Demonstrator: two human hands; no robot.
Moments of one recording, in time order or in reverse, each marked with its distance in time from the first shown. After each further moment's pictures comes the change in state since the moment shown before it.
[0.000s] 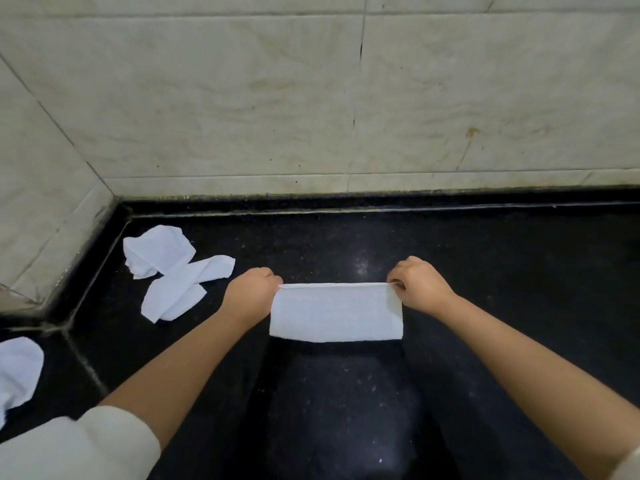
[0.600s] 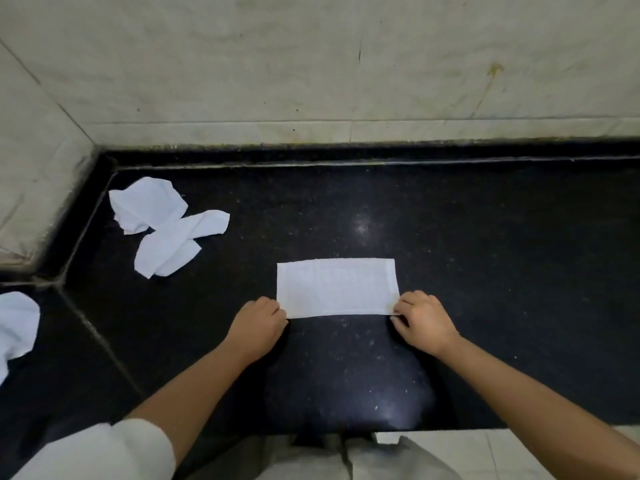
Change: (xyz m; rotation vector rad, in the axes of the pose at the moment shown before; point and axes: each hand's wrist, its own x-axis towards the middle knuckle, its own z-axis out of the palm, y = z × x) left_hand -0.071 0.015 0.087 0.143 -0.136 0.266; right_hand -0.083 -0.007 0.096 -0.022 -0.037 0.004
